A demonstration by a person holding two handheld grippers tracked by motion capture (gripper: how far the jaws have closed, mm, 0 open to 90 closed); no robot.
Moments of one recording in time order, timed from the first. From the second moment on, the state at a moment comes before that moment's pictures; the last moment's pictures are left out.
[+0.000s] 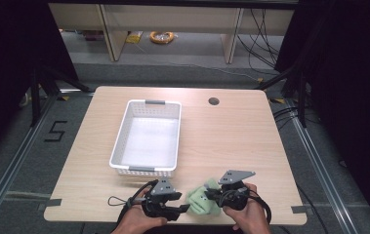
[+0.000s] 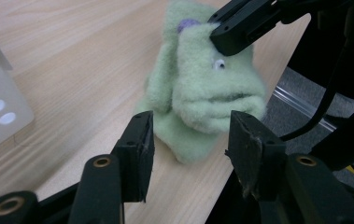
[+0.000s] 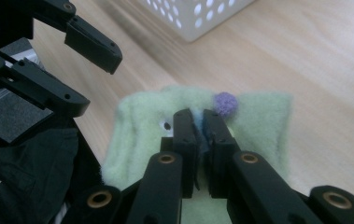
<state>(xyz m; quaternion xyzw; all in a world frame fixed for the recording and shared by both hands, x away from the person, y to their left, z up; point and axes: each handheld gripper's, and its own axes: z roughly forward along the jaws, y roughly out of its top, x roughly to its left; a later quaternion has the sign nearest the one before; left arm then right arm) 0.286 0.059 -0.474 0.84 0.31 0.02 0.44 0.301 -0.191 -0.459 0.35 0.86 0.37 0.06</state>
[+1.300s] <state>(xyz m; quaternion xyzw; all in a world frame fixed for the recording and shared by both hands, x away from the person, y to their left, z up) 0.327 0.050 -0.488 0.85 0.32 -0.01 0.43 0.283 -0.184 -0.468 0.36 0.85 0.39 0.00</state>
